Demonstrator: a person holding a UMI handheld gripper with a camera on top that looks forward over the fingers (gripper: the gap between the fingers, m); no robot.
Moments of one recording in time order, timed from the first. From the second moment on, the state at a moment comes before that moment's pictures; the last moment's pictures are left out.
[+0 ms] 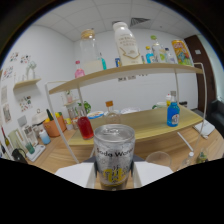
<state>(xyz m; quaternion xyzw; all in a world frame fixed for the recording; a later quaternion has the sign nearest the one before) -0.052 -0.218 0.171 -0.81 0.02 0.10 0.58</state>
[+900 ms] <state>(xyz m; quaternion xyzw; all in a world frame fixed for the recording) -0.006 -0.198 0.240 -0.33 0.56 0.71 0.28</state>
